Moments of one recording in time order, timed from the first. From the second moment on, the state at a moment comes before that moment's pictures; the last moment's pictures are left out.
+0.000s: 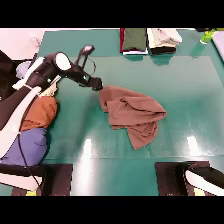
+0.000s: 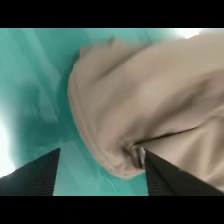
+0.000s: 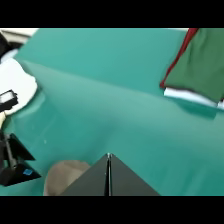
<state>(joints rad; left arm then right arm) -0.39 -1.58 1.48 1.17 -1.05 -1.43 0.08 -1.13 1.75 -1.10 1.16 1.41</state>
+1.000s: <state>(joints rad) -0.43 -1.67 1.55 1.36 -1.04 -1.44 -0.03 -0.85 0.86 -1.24 1.34 1.55</state>
